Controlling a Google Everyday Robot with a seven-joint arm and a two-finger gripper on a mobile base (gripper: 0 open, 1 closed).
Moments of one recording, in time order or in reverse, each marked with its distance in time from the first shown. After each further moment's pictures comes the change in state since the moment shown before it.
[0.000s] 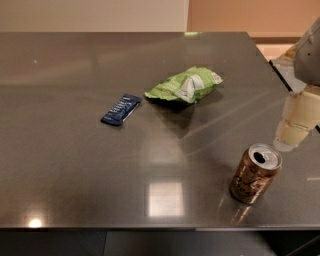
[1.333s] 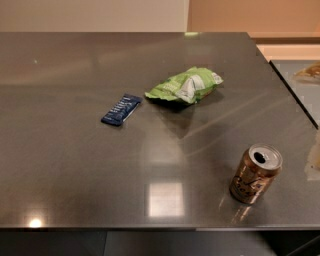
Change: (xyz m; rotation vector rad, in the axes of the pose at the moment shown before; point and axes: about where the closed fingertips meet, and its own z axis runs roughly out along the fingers) arm 0.024 0.043 -0.014 -0.081 -0.069 -0.035
